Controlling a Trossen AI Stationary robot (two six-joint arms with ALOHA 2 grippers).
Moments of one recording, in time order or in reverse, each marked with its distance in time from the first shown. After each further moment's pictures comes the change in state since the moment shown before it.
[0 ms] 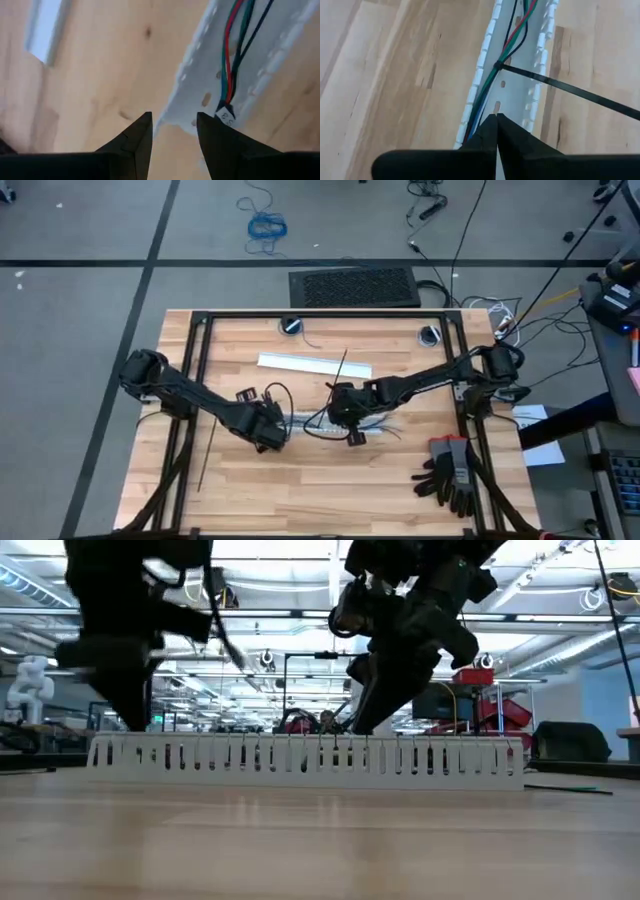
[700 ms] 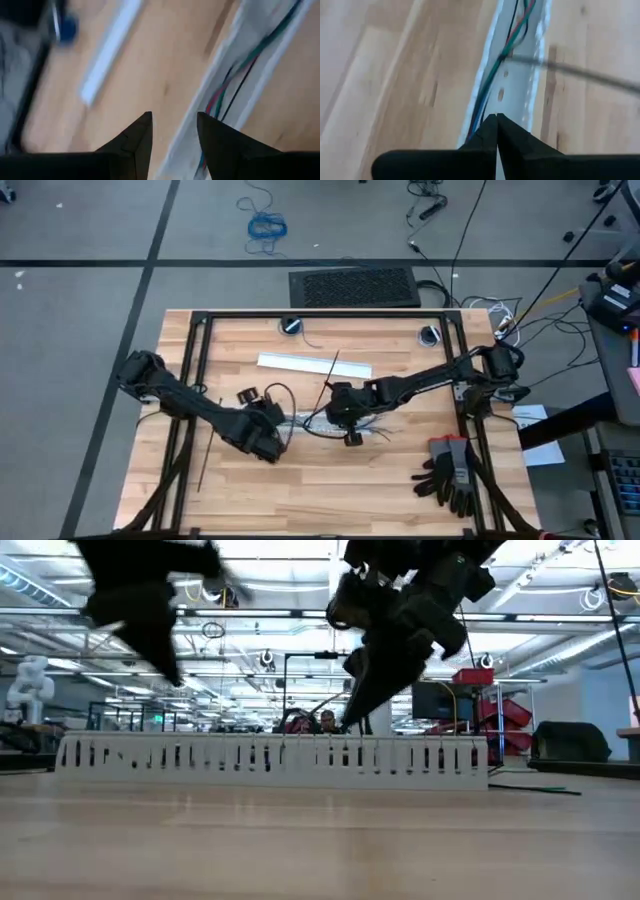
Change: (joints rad) left arm -0.093 -0.009 0.164 0.032 -0.310 0.060; right arm 0.001 -0.008 0.000 0.103 0.000 0.027
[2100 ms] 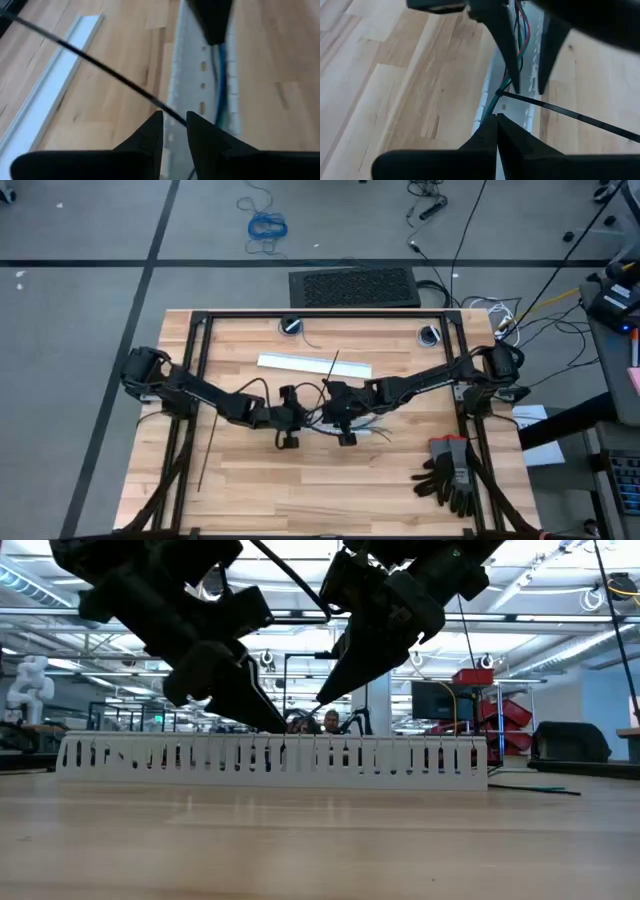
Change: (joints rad) left arm 0.239 0.021 -0.447 1.182 0.318 0.676; right arm 0.005 -0.001 0.000 0.073 -0.001 0.013
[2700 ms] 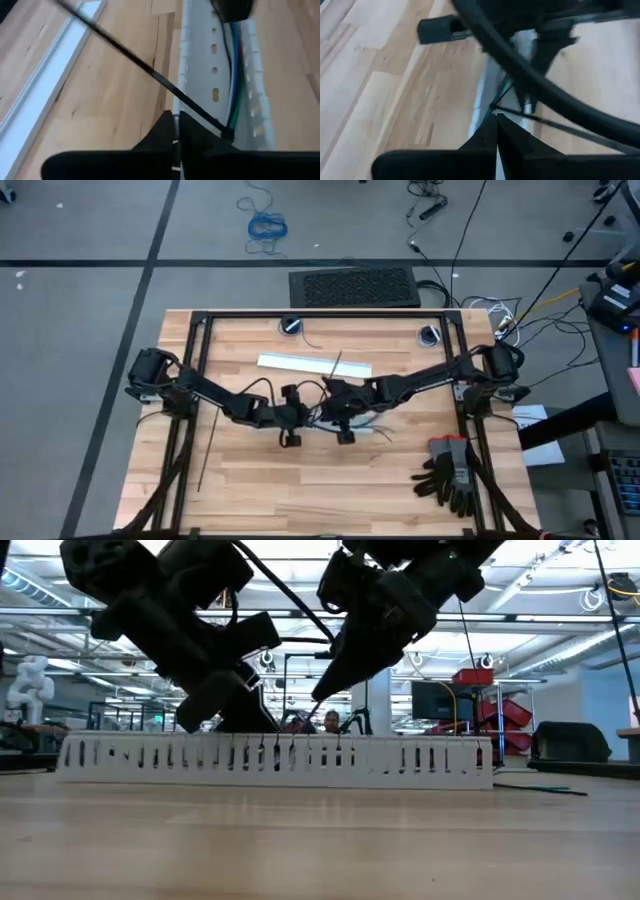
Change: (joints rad) left arm 0.015 0.053 0.000 0.050 0.000 0.000; right arm -0.035 0.001 0.000 0.062 -0.005 -0.009
